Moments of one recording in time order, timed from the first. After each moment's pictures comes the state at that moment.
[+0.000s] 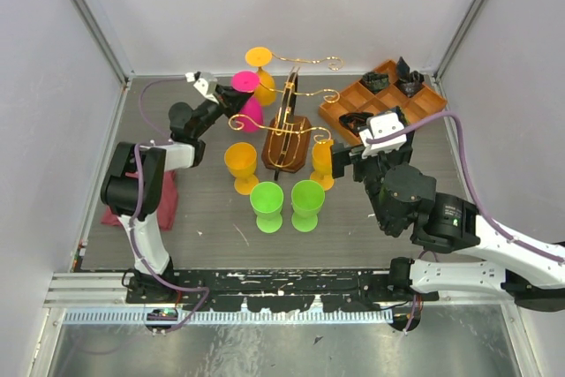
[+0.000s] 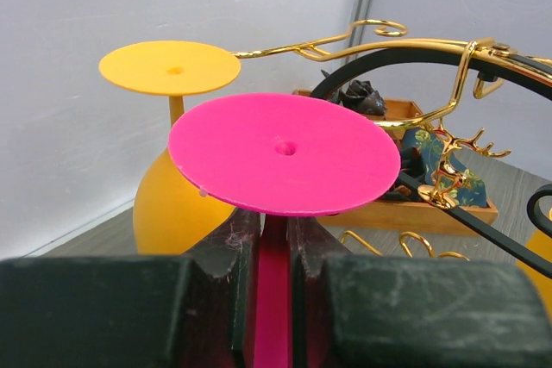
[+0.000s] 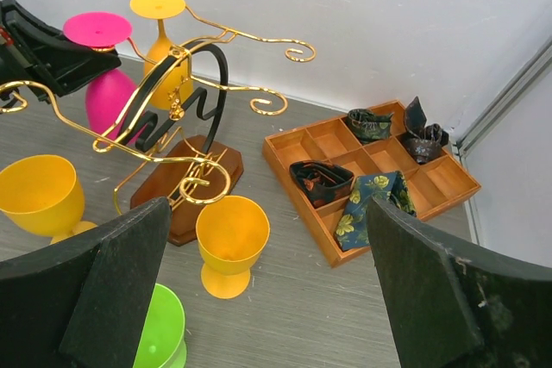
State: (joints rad) left arm -0.23 1.92 1.02 1.26 0.61 -0.32; right arm 1.28 0.84 1.19 -0.40 1.10 -0.09
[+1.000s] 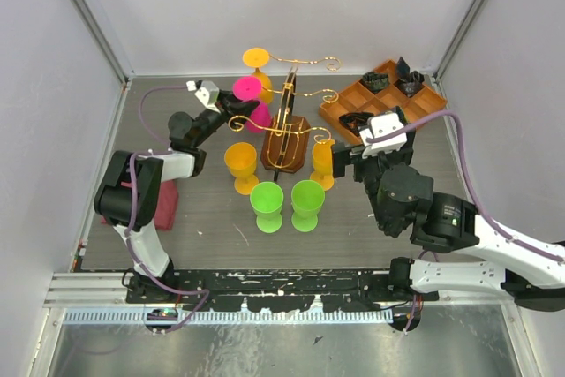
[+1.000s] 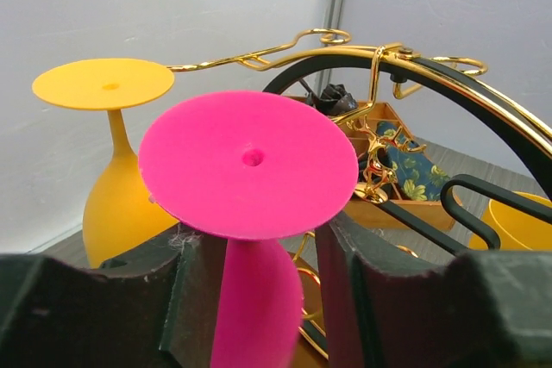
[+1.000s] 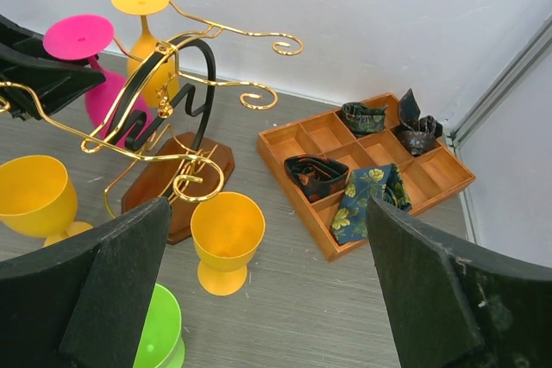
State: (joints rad) left arm -0.27 1.82 0.89 1.33 0.61 -0.32; right arm 1.28 0.85 1.19 -0.42 1.12 -0.07
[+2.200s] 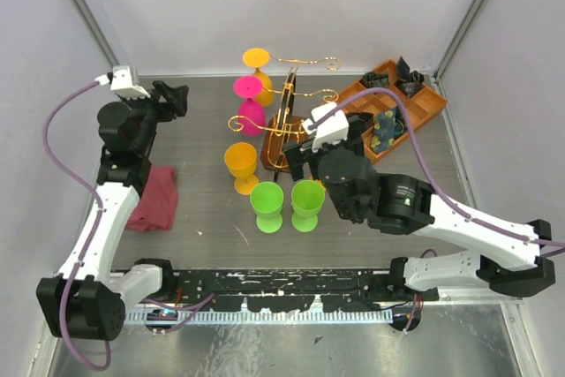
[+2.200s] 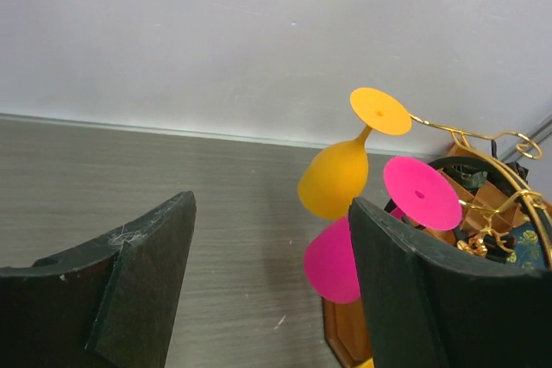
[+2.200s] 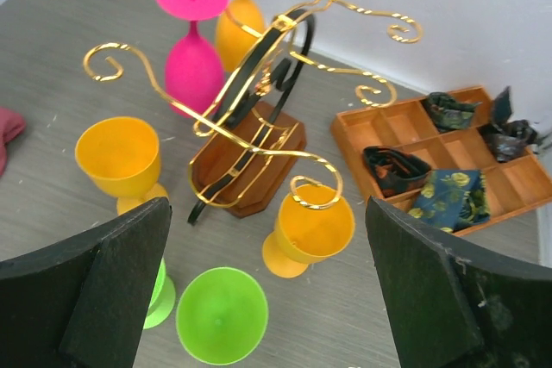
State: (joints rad) left arm -0.08 1.08 0.89 0.28 0.12 -0.33; right arm 1.27 1.11 1.39 -0.56 0.98 0.09
